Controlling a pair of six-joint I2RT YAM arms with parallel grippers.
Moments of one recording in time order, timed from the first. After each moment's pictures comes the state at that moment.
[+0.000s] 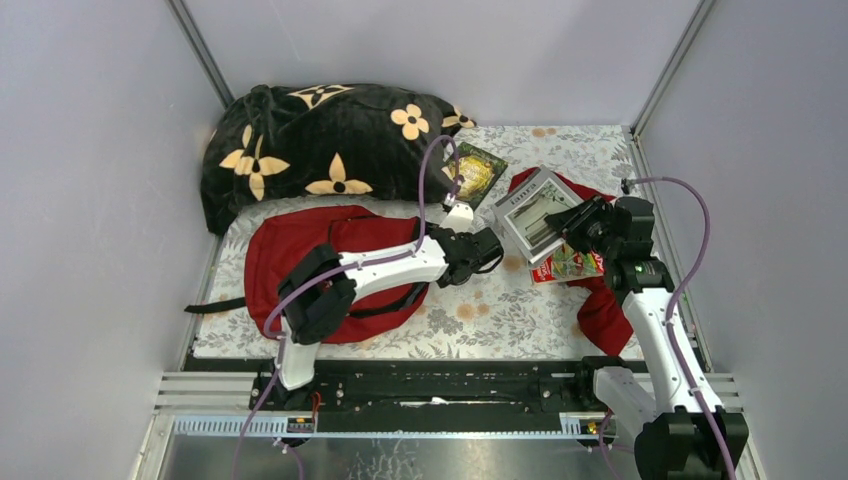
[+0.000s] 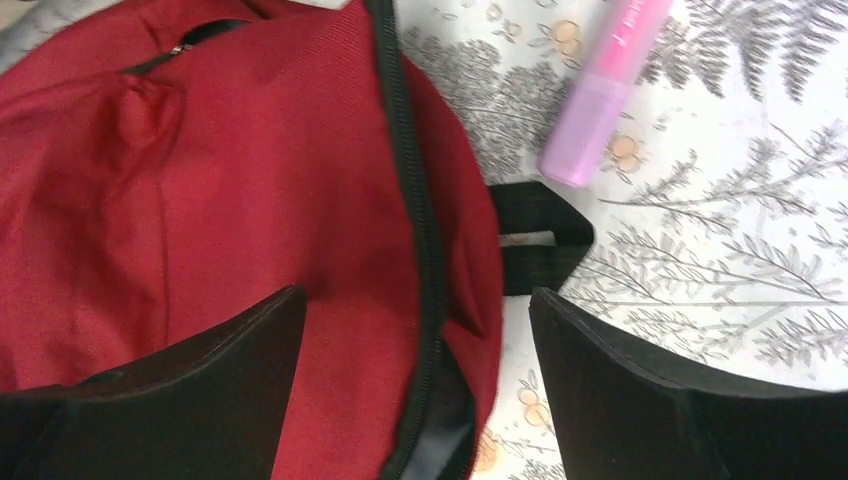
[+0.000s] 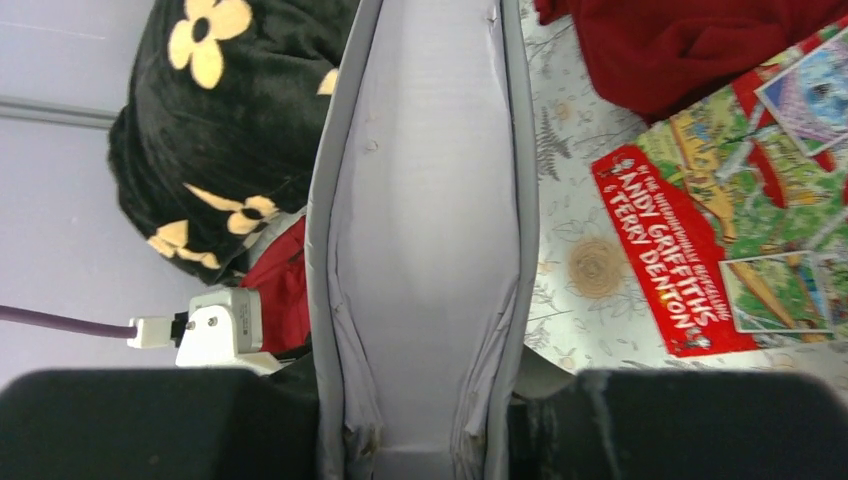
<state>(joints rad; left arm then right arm) -1.01 1.96 1.48 -0.86 -0.81 -0.73 0.01 0.91 0.74 -0.32 -0.28 0.83</state>
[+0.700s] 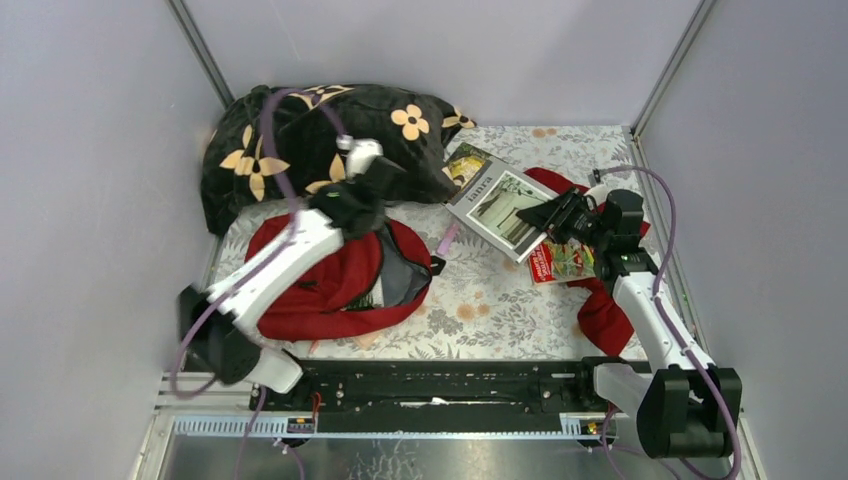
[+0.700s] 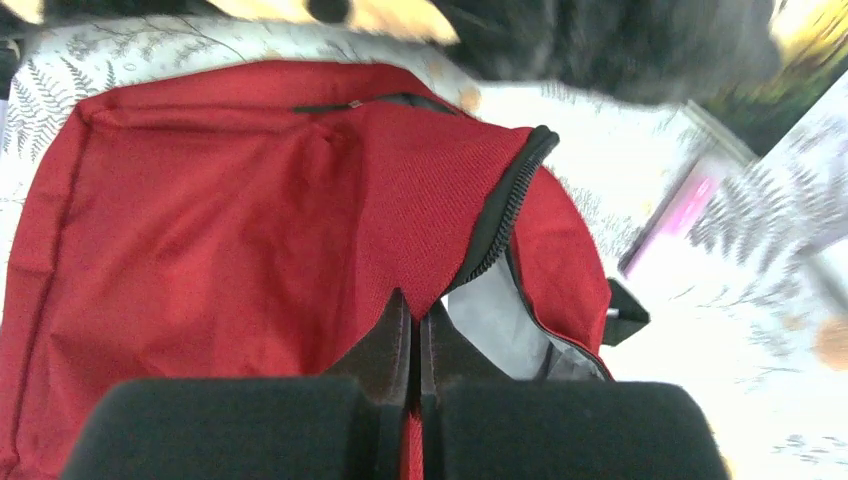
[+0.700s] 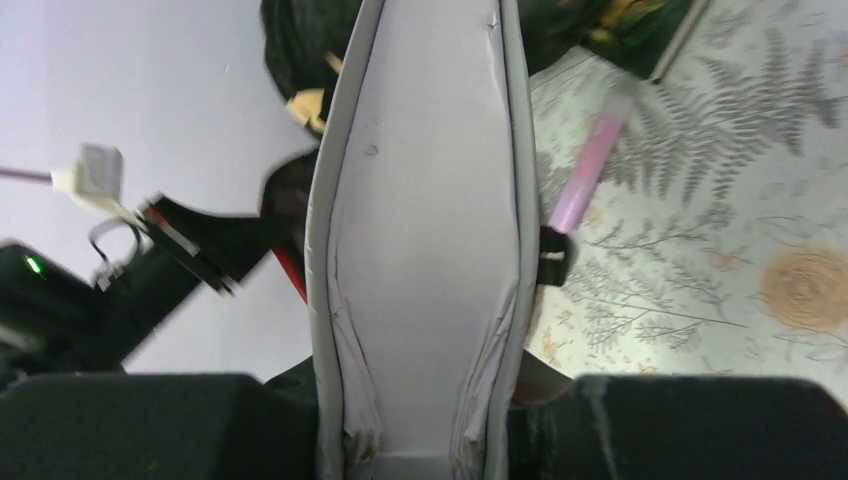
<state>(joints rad) -0.69 1.54 1.43 -0.90 -0.66 -0.60 0.02 1.06 0.68 0.03 -0.67 0.96</state>
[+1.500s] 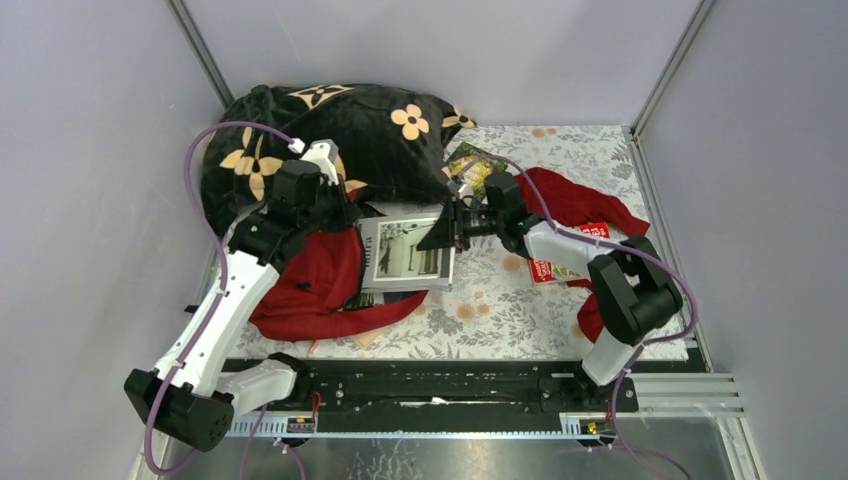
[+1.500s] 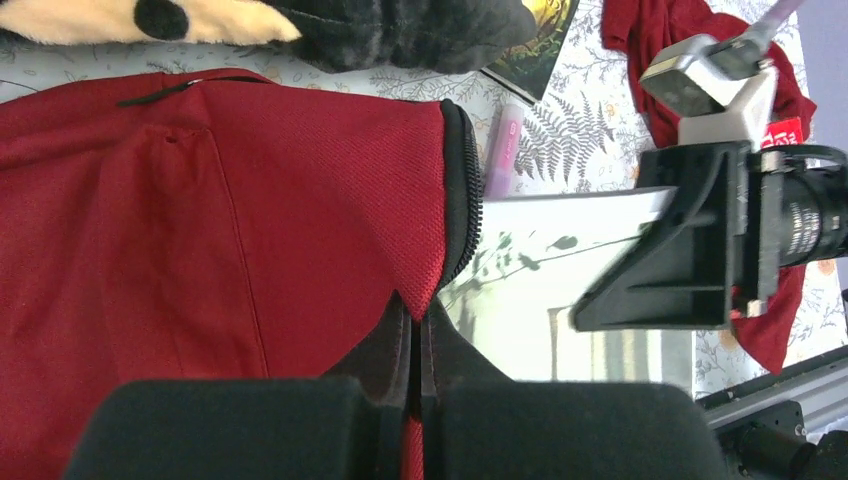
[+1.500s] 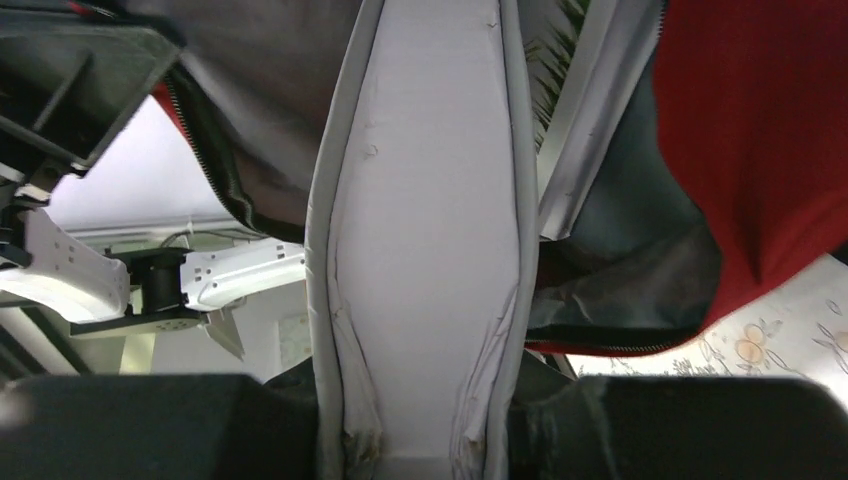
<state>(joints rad) -0.35 1.11 1.18 -0.66 0.06 -0.39 0.52 1.67 0.96 0.26 -0.94 0.99</state>
